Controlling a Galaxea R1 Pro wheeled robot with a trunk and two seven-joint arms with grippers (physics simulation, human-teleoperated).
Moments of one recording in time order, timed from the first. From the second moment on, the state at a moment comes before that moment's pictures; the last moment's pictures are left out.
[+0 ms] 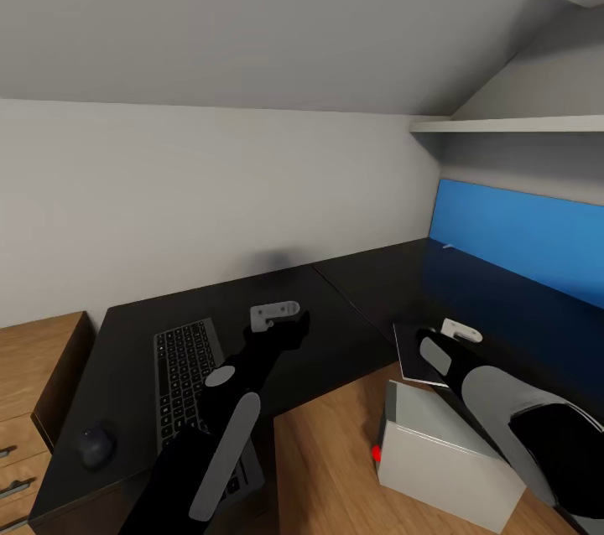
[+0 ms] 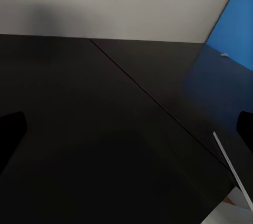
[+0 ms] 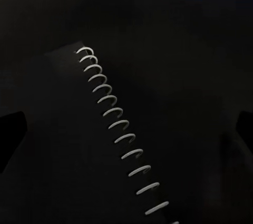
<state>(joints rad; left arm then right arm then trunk) -0.39 -0.17 -0.41 -1.62 0.39 0.53 0.38 -1.03 -0.11 0.38 -0.15 -0.76 0.06 -0.47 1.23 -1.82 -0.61</state>
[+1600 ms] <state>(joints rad) -0.39 -0.17 -0.45 -1.62 0.39 0.53 0.38 -1.03 -0.11 0.38 -0.13 -0.78 0.05 -0.46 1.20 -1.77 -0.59</state>
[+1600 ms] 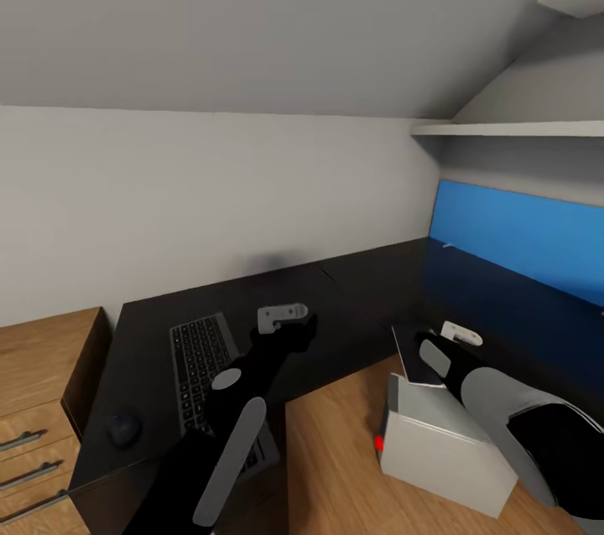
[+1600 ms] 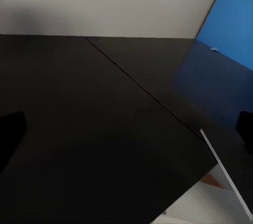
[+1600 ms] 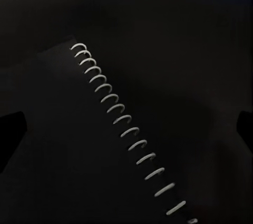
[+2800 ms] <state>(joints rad) -0.39 -0.17 -0.46 -1.59 0.40 0.54 0.38 -0.69 -0.10 0.44 -1.05 -0.71 0.16 -1.00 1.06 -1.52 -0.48</state>
